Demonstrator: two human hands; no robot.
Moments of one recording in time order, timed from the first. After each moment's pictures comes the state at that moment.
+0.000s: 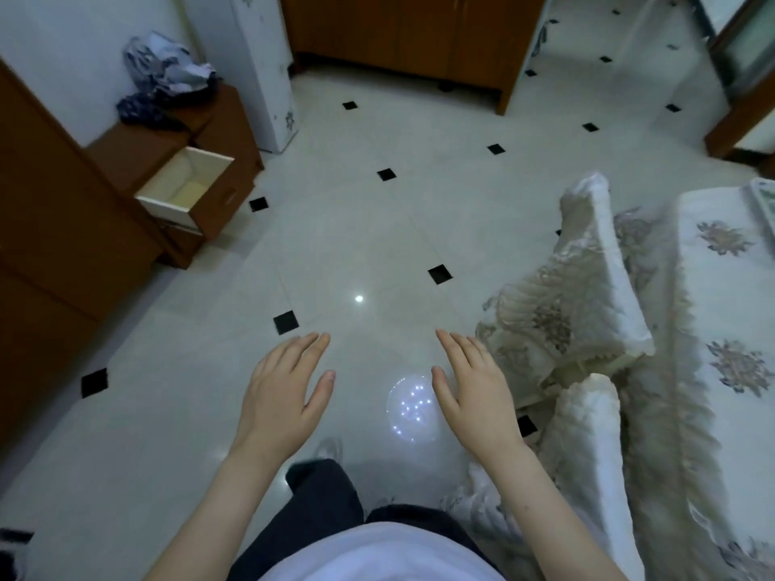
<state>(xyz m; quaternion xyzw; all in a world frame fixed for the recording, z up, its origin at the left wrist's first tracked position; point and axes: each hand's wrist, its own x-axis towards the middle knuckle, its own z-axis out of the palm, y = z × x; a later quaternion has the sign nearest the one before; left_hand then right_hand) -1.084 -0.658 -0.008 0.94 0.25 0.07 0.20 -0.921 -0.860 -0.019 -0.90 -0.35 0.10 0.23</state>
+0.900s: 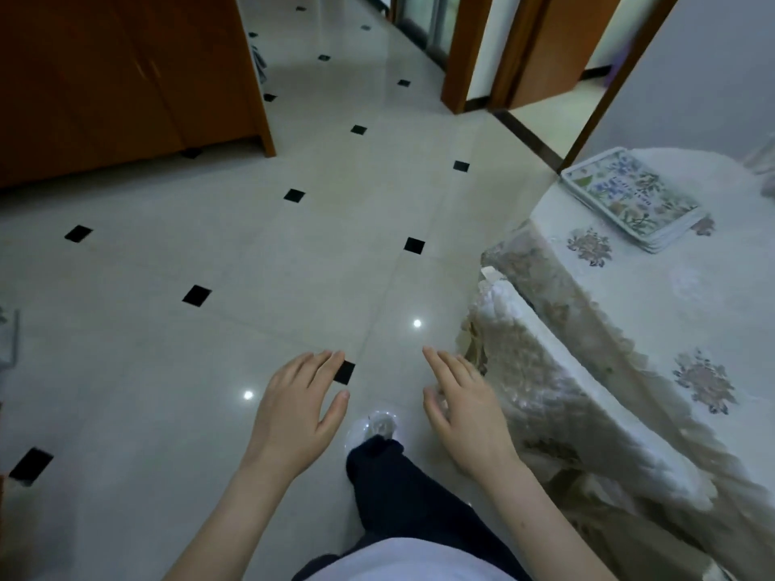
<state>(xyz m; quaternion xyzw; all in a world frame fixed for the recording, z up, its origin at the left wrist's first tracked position) -0.529 -0.433 -0.028 0.97 -0.13 -0.03 0.20 -0.550 -0.676 -0.029 -0.97 -0.03 0.04 0.22</state>
